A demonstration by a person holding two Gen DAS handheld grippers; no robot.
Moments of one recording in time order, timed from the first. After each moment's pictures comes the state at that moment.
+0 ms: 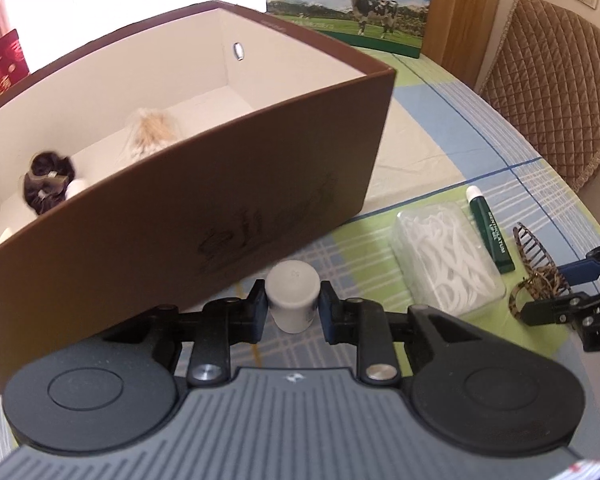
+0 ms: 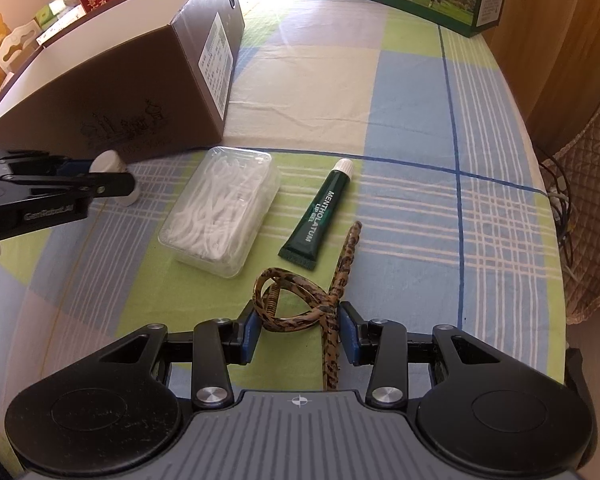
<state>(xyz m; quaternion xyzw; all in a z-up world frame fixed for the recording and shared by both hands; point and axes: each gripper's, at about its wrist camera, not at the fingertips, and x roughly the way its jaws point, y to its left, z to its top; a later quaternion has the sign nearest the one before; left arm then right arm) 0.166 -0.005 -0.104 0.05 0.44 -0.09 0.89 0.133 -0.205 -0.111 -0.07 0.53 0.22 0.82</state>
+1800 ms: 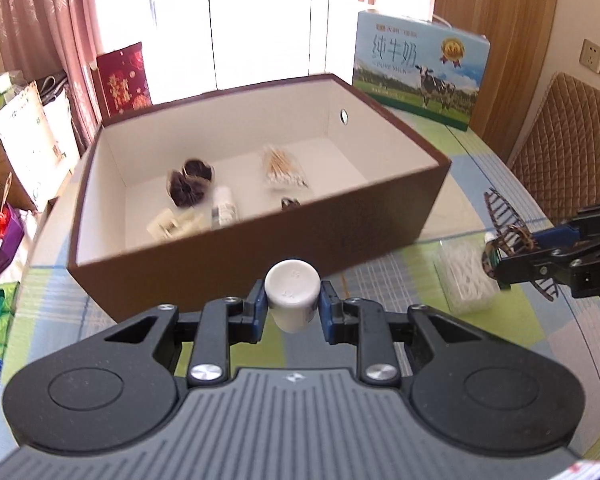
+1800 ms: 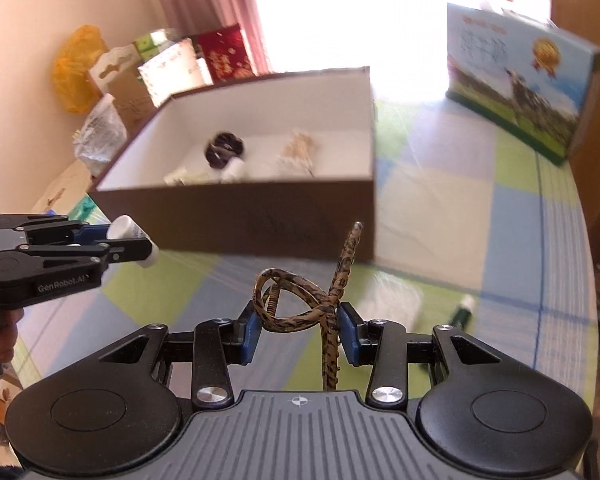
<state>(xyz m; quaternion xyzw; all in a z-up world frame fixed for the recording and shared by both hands) 0.090 0.077 -0.010 0.01 0.39 -0.02 0.92 0.113 -0.126 -0.016 -0.07 0.43 0.36 0.83</state>
